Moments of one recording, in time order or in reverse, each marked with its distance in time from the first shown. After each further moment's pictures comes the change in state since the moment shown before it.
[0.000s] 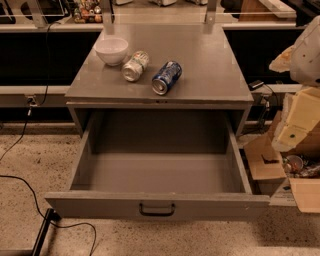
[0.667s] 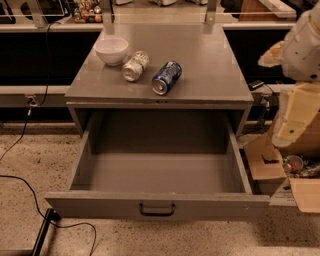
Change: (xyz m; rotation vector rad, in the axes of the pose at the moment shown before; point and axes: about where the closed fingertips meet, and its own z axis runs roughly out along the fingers) arm -0.012 -0.007 0.002 -0.006 0.011 -0.128
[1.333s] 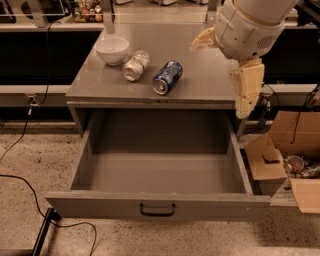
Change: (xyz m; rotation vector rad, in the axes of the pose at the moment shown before) arm -0.089 -0.042 0.023 -0.028 -0.073 -0.523
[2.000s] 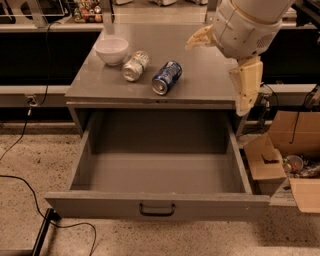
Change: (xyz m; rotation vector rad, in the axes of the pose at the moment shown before) arm -0.004 -0.007 0.000 0.015 -0.003 -0.100
